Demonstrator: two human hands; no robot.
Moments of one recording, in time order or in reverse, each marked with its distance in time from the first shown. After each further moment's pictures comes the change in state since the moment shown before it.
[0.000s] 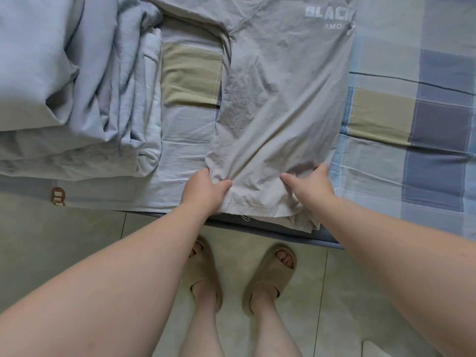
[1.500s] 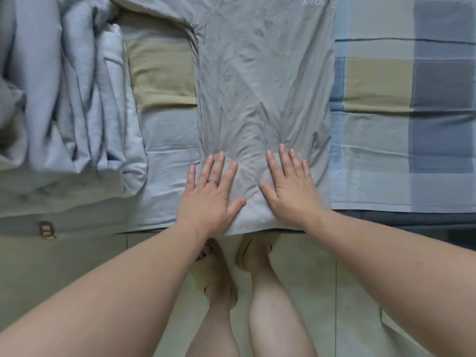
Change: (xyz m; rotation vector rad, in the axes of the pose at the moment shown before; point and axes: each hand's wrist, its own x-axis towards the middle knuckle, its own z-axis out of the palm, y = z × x) left_hand 0.022 -0.026 0.015 0.813 -0.063 0.675; right_hand 0.006 0.029 0.053 -0.578 0.013 -0.646
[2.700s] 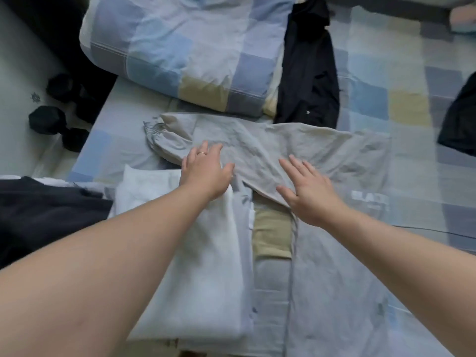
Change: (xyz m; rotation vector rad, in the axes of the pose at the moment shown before) left_hand 0.069 -0.237 -0.395 -0.354 0.269 -0.424; right_hand 0.161 -0.266 -0.327 -0.027 0.053 -0.167
